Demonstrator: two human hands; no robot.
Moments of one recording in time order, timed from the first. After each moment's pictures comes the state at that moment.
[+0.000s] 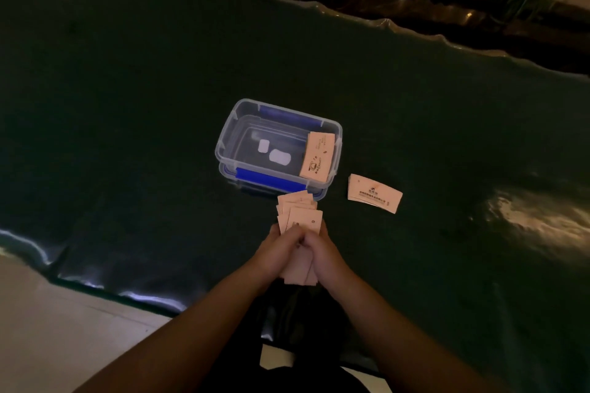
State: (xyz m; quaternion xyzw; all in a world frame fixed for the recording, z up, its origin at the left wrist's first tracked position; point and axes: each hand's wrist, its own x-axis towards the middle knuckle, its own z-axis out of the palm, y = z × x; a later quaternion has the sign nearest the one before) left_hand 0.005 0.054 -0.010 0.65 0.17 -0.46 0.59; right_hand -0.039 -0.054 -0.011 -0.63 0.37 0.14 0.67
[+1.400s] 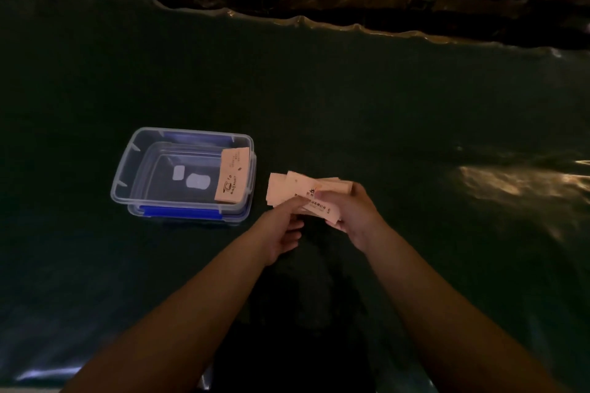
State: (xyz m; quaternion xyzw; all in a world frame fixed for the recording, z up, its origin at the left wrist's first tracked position) left_hand 0.038 -0.123 0.009 0.62 0.23 -0.52 0.54; right_hand -0.024 -0.272 0.004 -0.54 0.49 0.05 0.68
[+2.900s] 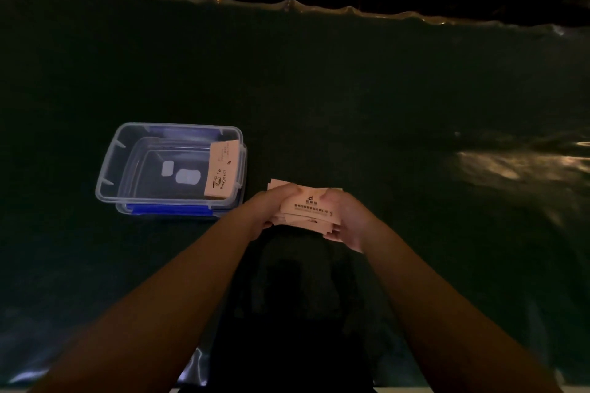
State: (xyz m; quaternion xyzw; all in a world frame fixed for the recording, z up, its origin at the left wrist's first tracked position) left_hand 0.072 -0.131 -0.017 0.69 0.14 -0.54 0.45; right_hand -0.039 -0.284 -0.024 -0.48 0.50 0.16 0.70
